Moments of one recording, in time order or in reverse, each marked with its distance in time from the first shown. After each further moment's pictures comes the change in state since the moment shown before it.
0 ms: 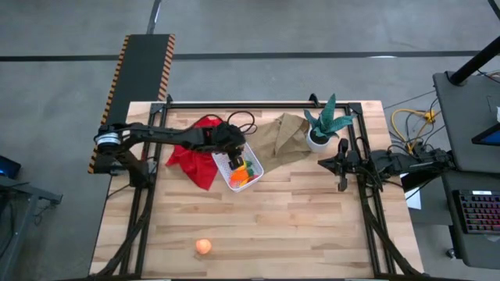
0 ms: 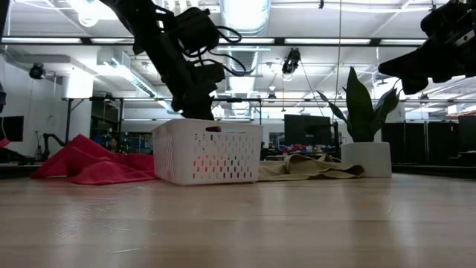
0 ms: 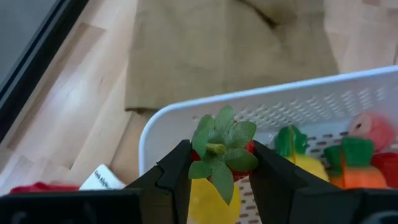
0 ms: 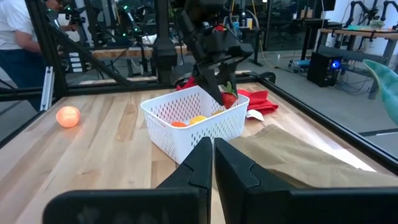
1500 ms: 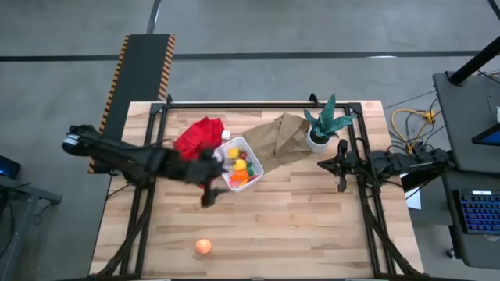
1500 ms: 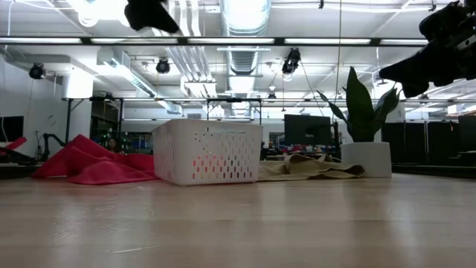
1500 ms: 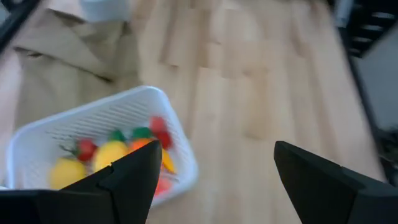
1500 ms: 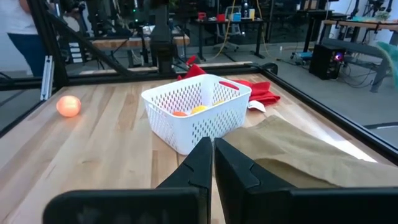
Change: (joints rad) left arm -0.499 -0.390 0.058 -0.254 -0.034 -0.238; right arm 0.000 0.009 0.000 -0.030 -0.008 0.008
